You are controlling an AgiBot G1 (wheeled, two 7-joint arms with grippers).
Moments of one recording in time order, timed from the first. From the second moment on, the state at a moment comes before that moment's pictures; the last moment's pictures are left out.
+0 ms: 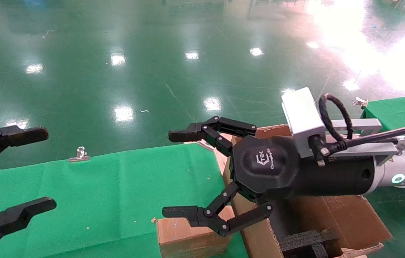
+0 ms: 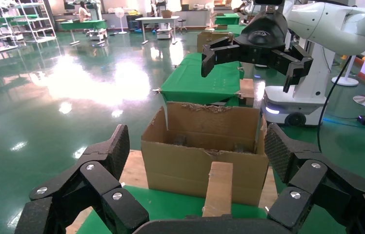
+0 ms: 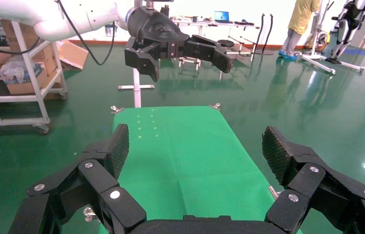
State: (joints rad) left arm -1.07 0.57 0.36 -1.23 0.64 1.43 -0.13; right arm 1.08 -0.61 -0.28 1.28 -0.73 -1.49 0.19
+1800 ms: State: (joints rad) left arm -1.07 0.57 0.36 -1.23 0.64 1.43 -0.13; right arm 1.51 -0.87 -0.81 1.13 -1.45 -1.57 0.14
